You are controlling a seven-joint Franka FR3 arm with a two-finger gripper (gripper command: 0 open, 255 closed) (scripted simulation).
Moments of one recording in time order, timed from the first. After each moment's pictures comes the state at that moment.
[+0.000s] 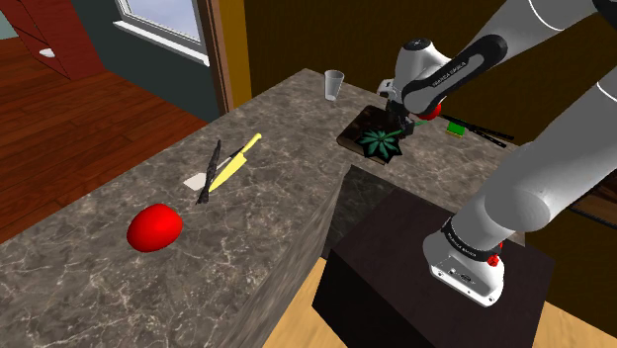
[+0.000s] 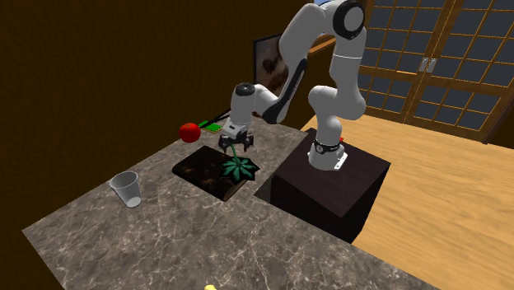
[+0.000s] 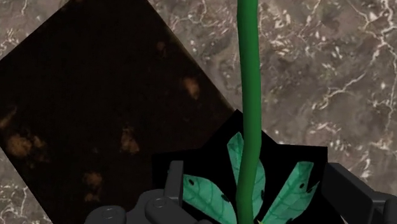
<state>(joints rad) 0.01 -0.09 -0.51 -2.62 -0.61 2.58 -1.10</state>
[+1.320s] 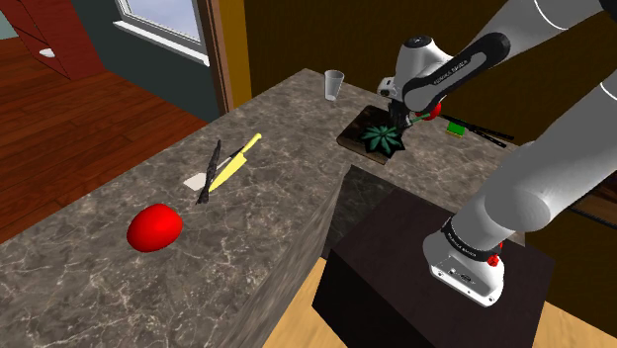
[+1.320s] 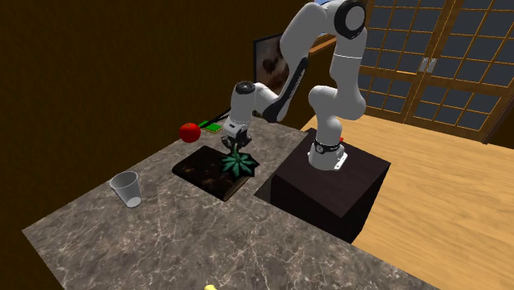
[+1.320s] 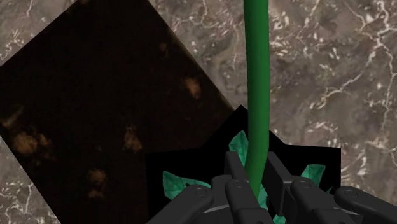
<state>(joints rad) 0.01 -0.11 -0.51 -2.61 -0.61 2.56 -1.11</state>
